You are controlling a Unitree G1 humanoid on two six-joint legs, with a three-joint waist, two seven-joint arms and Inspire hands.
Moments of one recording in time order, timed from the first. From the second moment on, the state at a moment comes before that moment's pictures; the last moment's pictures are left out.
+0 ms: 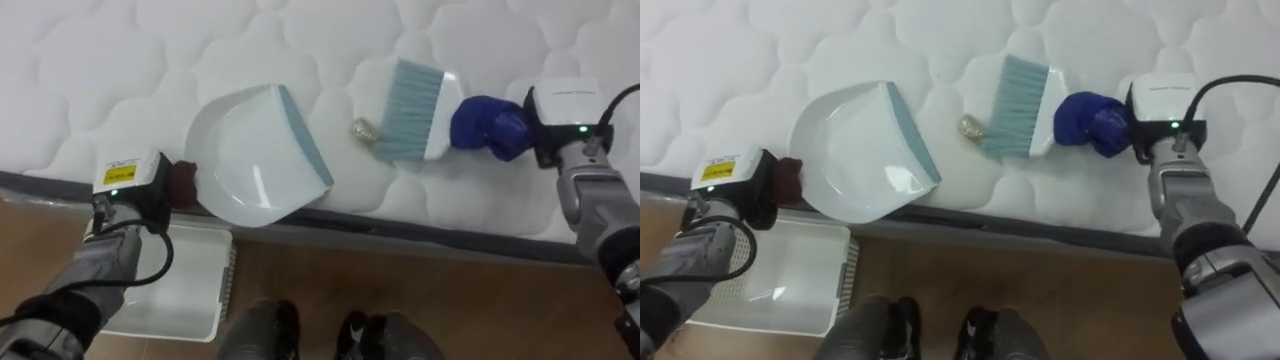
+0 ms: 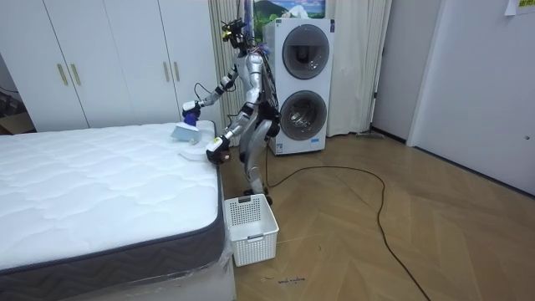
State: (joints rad) left arm -0.49 0.51 -0.47 0.98 0.73 0.03 0.37; right arm -0.71 -0.61 0.46 1.15 -0.98 0.07 -0.49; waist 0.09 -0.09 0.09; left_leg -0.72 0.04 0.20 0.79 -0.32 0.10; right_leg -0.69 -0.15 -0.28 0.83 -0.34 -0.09
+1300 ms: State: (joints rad) left arm -0.49 0.59 -0.47 0.90 0.89 0.05 0.36; right arm -0.80 -0.64 0.50 0.93 -1.42 0.12 -0.50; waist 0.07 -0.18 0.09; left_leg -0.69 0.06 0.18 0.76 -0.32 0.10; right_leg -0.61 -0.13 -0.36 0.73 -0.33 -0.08
